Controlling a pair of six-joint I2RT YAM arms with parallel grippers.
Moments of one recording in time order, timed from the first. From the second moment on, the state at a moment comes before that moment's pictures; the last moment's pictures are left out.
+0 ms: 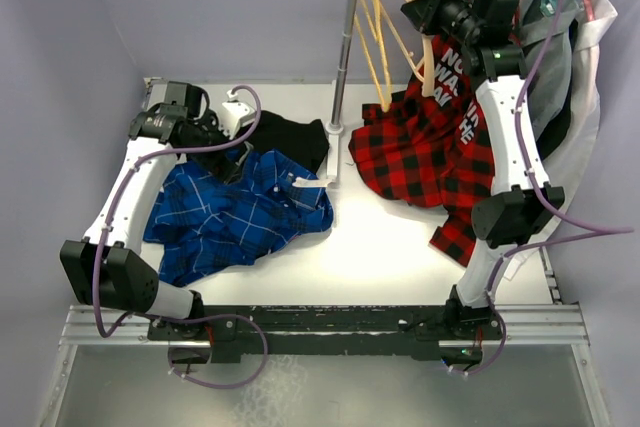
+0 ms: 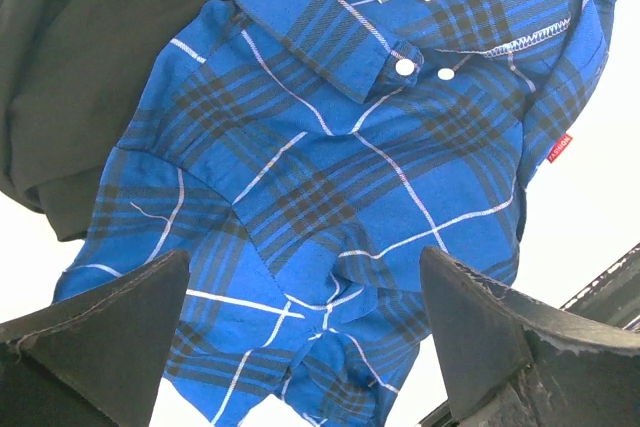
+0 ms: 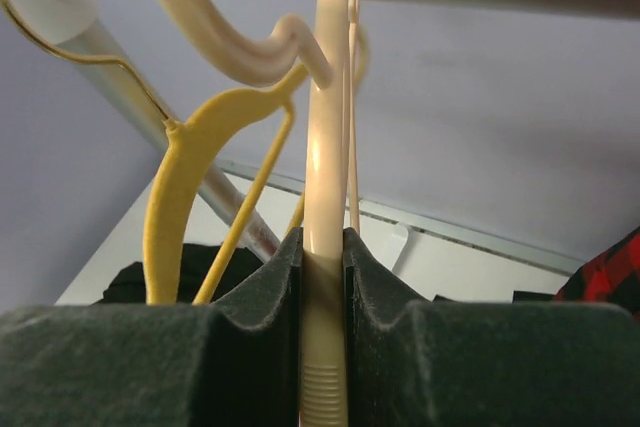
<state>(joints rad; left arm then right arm) -0.13 1.43 1.45 -1.05 0.36 0.53 0.10 1.88 2.22 -0.38 -0.39 0.28</state>
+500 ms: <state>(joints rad) -0.17 1.44 1.44 -1.04 0.41 0.53 0.10 1.74 2.10 -0.42 -0.35 0.25</state>
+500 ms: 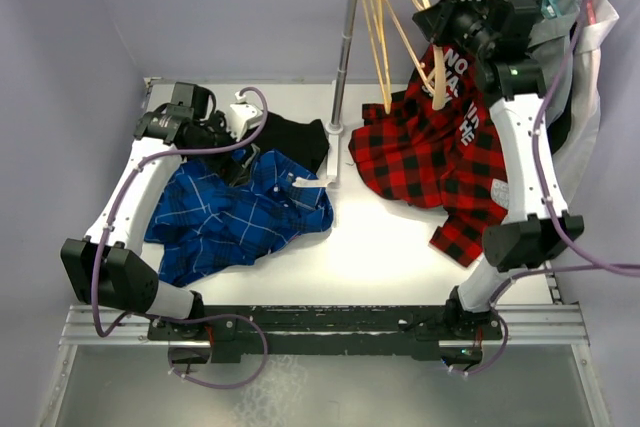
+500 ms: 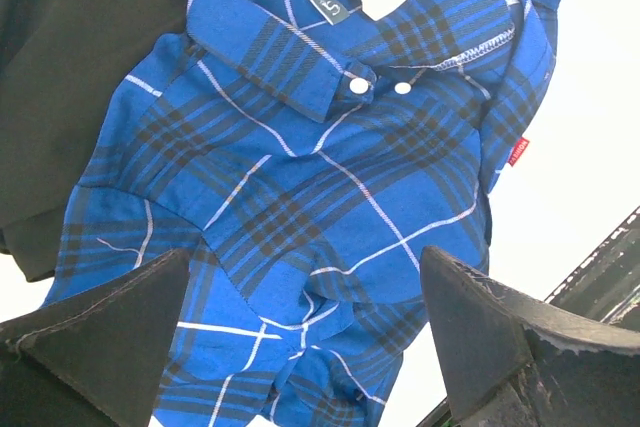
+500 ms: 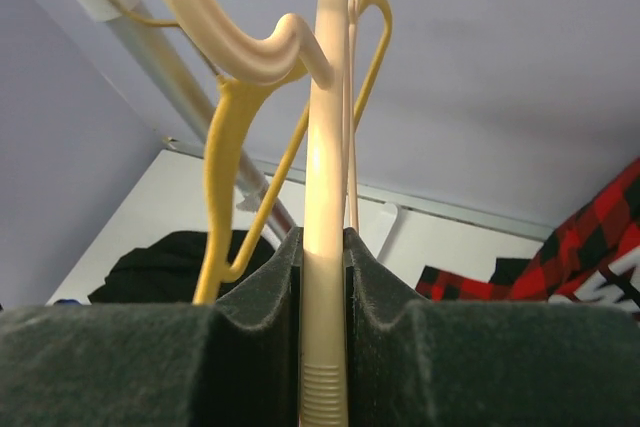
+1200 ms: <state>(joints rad) -0.60 1.68 1.45 -0.84 0.08 0.15 0.10 1.11 1.49 -0.48 -0.21 0.23</state>
